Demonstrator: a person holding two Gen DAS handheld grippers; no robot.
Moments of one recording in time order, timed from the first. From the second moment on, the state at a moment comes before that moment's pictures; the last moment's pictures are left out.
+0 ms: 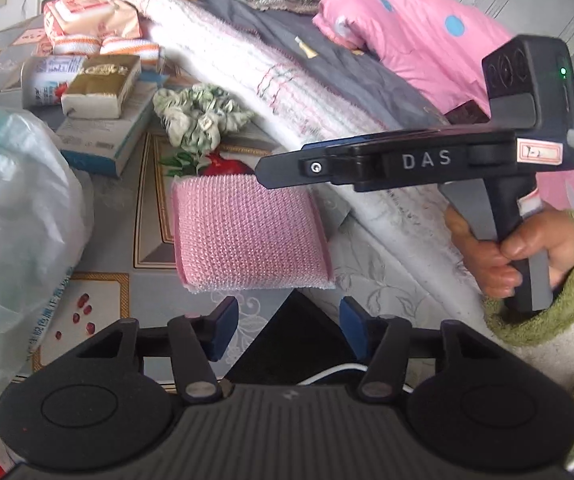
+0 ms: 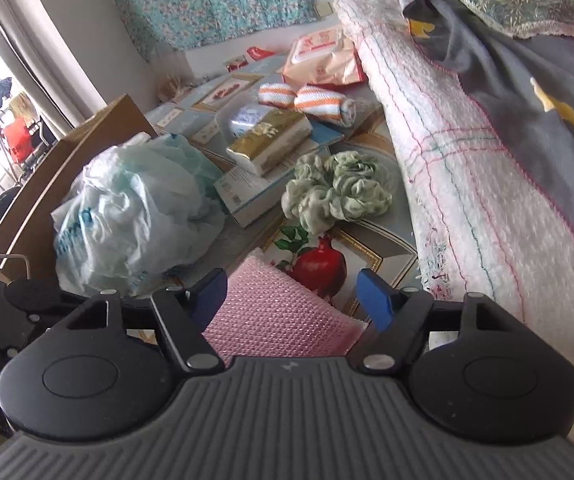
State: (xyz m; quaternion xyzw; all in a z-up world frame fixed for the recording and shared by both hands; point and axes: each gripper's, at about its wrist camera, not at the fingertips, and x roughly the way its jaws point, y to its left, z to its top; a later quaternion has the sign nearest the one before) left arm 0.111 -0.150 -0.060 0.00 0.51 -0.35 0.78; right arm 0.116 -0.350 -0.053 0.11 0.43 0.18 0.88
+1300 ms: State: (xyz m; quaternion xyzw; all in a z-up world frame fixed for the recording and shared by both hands) left arm 0.097 -0.076 0.021 -0.05 0.37 -0.27 0.89; right arm 0.098 -0.282 0.029 0.16 0.36 0.26 0.88
